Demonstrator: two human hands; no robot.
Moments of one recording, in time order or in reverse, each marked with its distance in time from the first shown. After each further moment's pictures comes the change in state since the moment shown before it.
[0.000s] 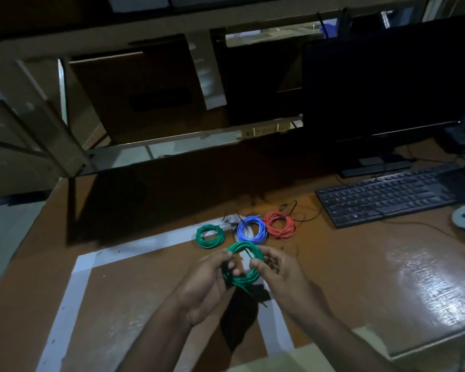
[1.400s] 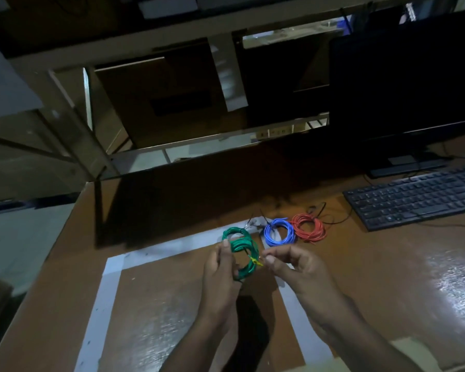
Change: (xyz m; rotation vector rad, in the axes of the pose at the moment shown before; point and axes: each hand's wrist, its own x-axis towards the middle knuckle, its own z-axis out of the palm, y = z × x) left_hand -0.008 -0.006 -0.018 0.249 0.411 0.422; right_hand -0.006 -0.040 0.033 0.273 0.043 0.093
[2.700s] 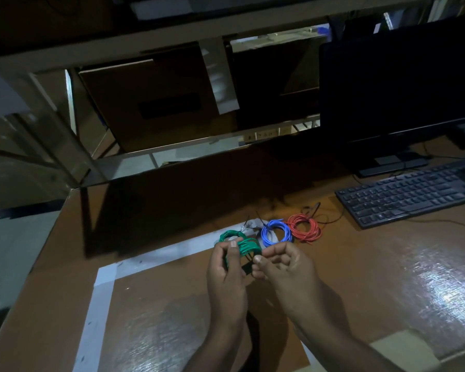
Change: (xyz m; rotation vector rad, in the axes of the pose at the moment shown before) left_hand -0.003 0.003 0.011 -0.003 0.055 0.152; right_hand 0.006 0.007 0.036 0.060 0.252 0.021
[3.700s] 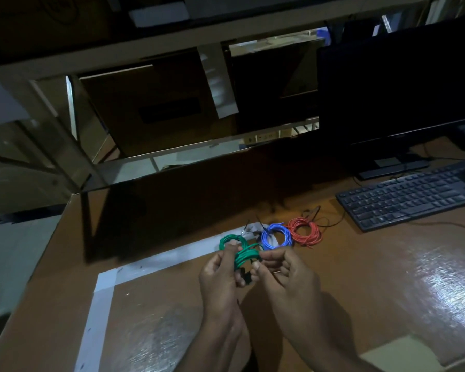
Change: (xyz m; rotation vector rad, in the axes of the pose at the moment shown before) left_hand 0.010 0.013 0.001 -0.269 0.126 -0.333; right_hand -0.012 0.005 0.002 -0.185 0.016 -0.265
